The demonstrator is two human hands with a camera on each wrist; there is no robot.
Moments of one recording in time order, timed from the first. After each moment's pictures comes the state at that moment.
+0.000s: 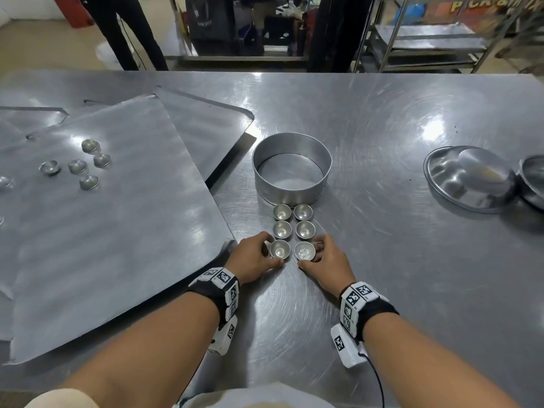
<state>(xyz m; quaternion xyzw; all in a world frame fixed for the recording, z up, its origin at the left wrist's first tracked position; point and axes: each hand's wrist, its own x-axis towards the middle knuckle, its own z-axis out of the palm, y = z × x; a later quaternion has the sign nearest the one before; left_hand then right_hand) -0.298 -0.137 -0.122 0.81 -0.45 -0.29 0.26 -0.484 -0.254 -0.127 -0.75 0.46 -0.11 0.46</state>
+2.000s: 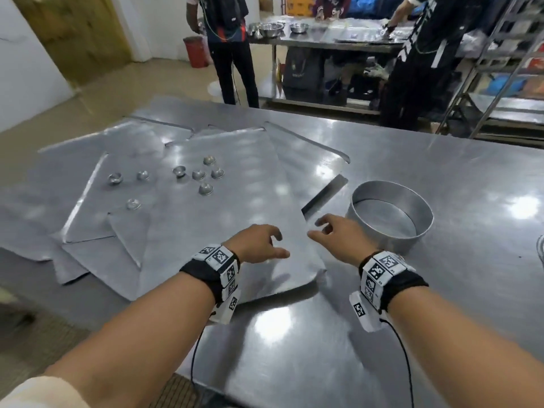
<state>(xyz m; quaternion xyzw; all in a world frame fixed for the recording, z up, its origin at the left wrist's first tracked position) -0.143 -0.018 -0.010 0.86 -0.41 -0.27 0.14 -0.288 -0.203 -0.003 -0.90 0.28 -0.01 0.34</state>
